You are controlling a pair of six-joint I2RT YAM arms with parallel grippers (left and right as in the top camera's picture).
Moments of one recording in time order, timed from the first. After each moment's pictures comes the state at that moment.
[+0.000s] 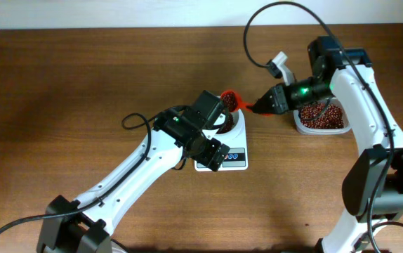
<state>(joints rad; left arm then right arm) -0.63 1.62 1.29 -0.97 0.01 -0.07 0.06 1.94 1.68 -1.29 -0.92 -0.38</state>
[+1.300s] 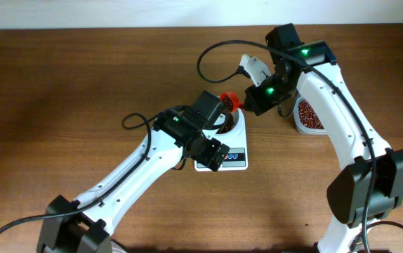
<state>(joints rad) -0.63 1.62 1.29 -0.97 0.01 -0.07 0.28 1.94 1.82 -1.24 -0.41 -0.29</state>
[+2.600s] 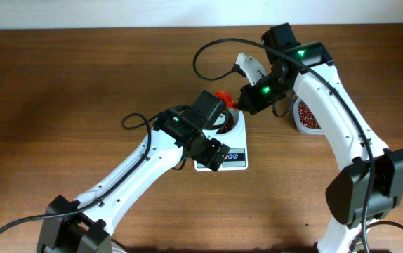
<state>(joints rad) -0.63 1.62 1.29 -0.97 0.01 -0.07 0.30 1.94 1.82 -1.21 -0.46 -0.25</state>
